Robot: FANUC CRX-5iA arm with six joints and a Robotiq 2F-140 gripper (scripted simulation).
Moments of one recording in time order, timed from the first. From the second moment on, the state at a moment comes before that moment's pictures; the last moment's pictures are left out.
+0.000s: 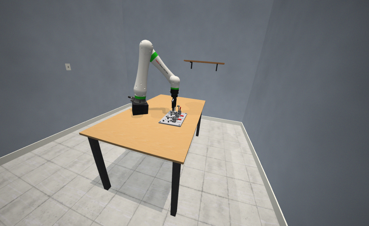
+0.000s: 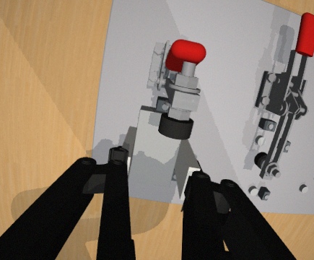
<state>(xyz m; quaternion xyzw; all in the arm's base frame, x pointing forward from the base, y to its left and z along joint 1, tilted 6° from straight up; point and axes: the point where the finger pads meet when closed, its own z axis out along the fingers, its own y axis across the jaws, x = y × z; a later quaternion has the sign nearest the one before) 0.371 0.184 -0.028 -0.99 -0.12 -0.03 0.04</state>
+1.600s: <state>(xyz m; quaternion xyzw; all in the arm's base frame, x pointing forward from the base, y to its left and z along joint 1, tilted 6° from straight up) 0.371 0.184 -0.028 -0.99 -0.12 -0.03 0.04</state>
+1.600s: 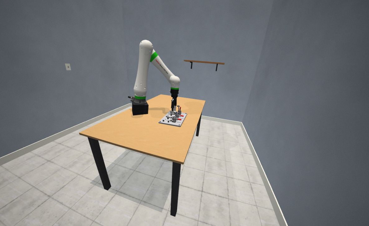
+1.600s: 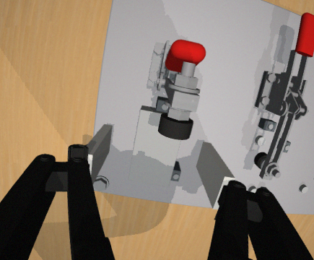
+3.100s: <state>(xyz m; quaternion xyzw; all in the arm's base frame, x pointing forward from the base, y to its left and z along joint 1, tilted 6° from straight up) 0.367 0.180 0.032 -0.99 -0.12 -0.03 0.04</state>
